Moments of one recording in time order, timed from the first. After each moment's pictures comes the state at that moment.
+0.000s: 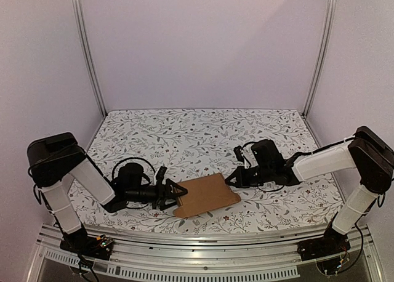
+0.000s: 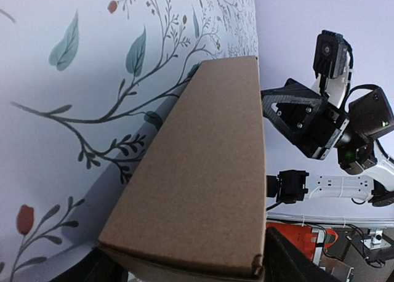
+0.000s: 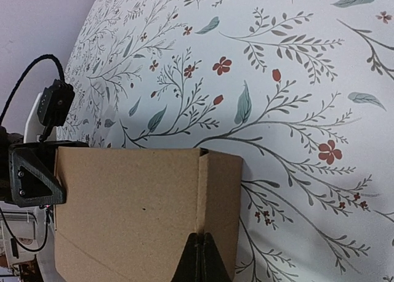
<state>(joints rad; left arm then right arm) -0.77 1.78 0.35 0.98 0.51 -1.20 0.77 1.66 0.73 0.20 -0.31 0.67</state>
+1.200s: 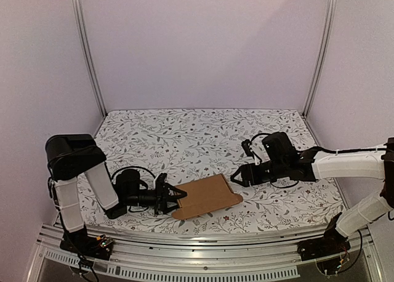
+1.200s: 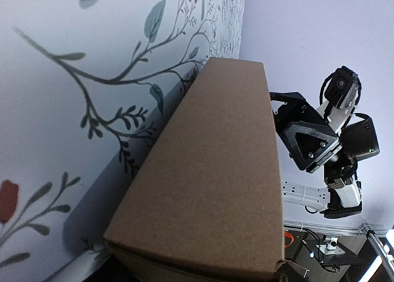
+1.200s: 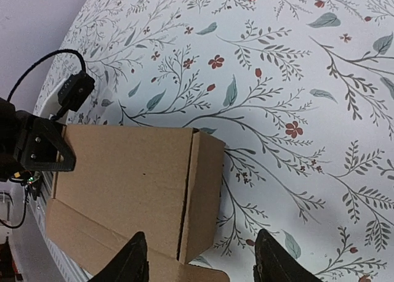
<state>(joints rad) -0.78 1.98 0.30 1.36 0.56 -1.46 0.77 1.47 0.73 -0.04 -0.24 0.55</state>
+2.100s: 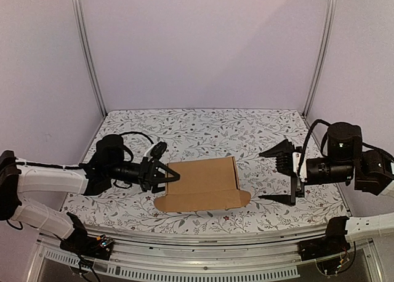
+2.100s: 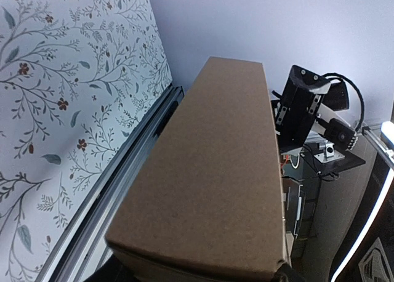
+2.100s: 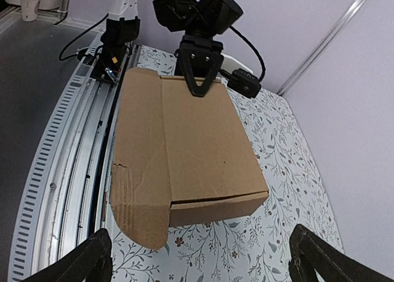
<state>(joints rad) -0.72 1.27 0.48 0.58 0.86 -1.17 1.00 0.78 0.85 -0.46 -0.23 -0.49</state>
